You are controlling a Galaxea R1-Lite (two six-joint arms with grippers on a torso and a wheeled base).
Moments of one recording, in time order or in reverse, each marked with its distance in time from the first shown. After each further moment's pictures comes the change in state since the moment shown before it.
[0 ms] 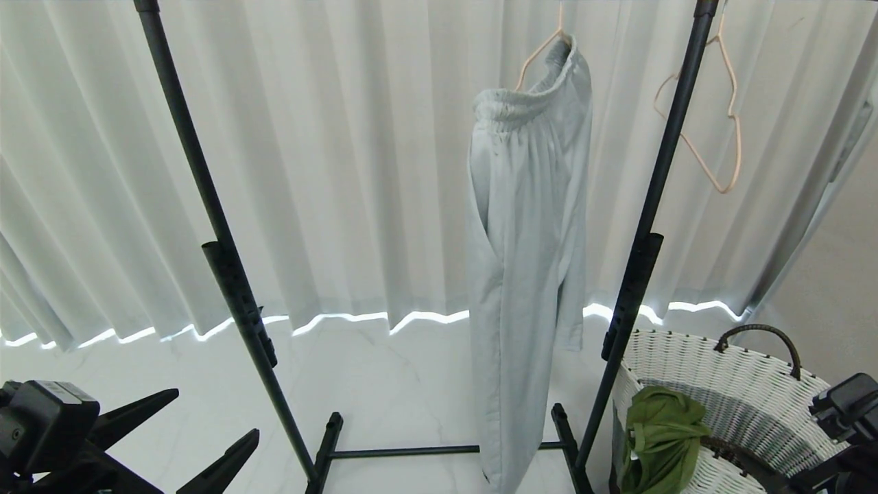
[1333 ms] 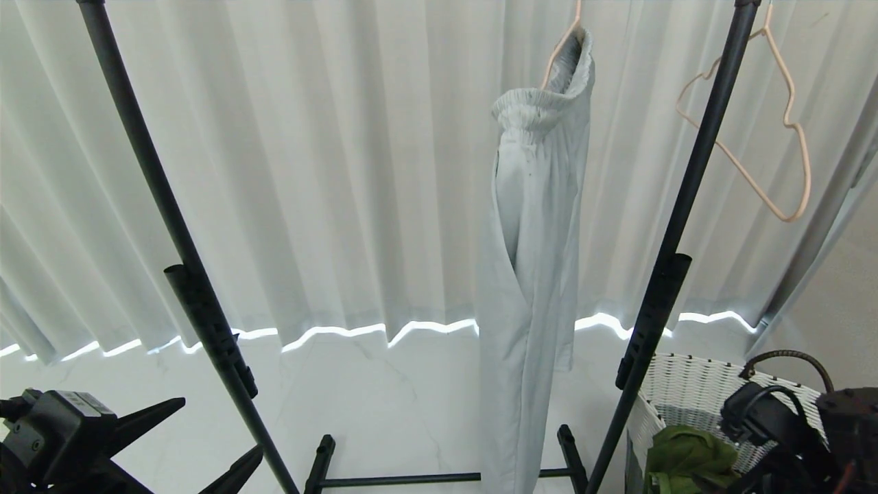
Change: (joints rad) left arm -0.017 -0.004 0.000 0.050 0.003 0.046; right arm 0.160 0.327 -0.074 0.001 -0.109 0.012
